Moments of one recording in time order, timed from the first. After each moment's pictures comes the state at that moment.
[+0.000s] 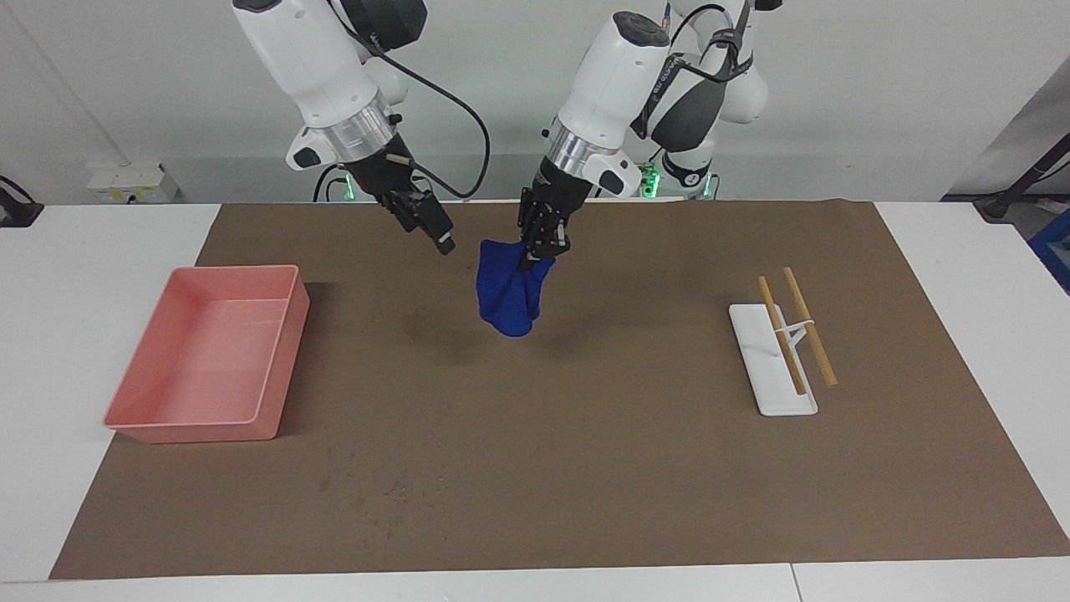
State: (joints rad) left arm -0.69 0.14 -0.01 -1.61 -0.26 2.21 -2.46; right arm 0.21 0.05 0.09 -1.65 0.35 1.85 1.11
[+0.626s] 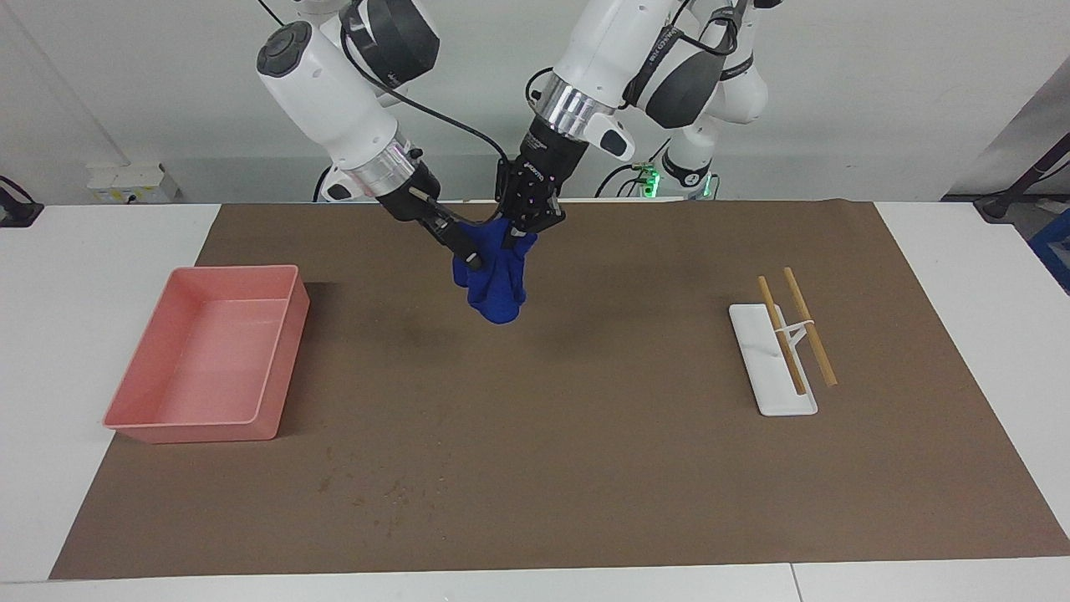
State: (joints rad) left arm -0.69 0.13 -0.02 -1.59 -0.26 2.29 -2.62; right arm 0.22 0.06 0.08 -1.71 0.47 1.93 1.16
